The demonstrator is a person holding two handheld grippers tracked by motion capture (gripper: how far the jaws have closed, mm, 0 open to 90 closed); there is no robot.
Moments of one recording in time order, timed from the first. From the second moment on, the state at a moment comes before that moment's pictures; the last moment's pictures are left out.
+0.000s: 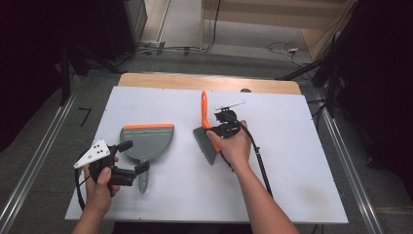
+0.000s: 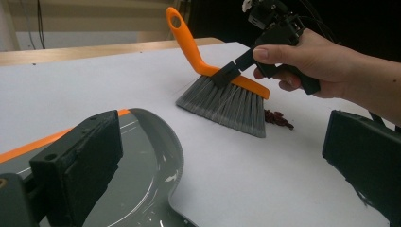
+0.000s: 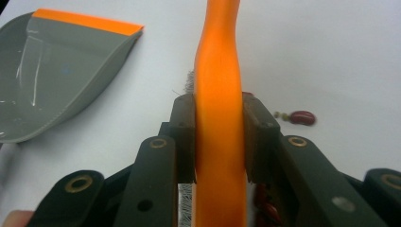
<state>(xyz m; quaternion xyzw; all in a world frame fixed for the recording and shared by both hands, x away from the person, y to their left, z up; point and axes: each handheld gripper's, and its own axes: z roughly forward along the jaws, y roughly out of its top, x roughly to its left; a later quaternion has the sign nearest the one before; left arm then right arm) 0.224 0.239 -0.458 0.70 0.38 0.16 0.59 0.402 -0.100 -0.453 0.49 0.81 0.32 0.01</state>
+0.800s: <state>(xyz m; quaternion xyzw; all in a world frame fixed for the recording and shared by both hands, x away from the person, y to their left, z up) 0.224 0.231 -0.460 0.70 0.37 0.16 0.58 0.395 -0.152 -0.449 0.53 0.76 0.38 0.00</state>
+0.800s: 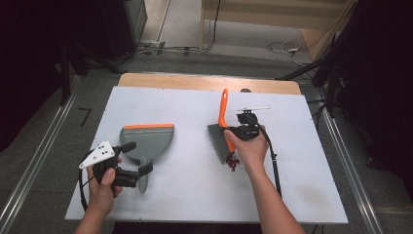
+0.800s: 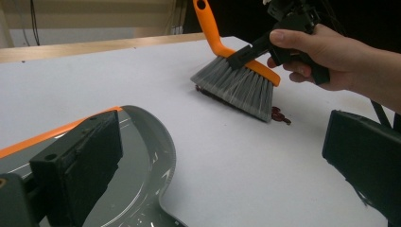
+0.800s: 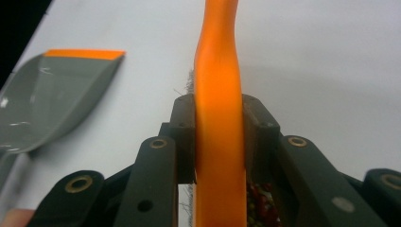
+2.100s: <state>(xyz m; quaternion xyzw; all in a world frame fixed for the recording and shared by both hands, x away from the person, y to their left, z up) 0.225 0.234 -0.460 0.70 0.38 0.15 0.59 0.461 -0.109 -0.429 0.18 0.92 0.29 0.21</state>
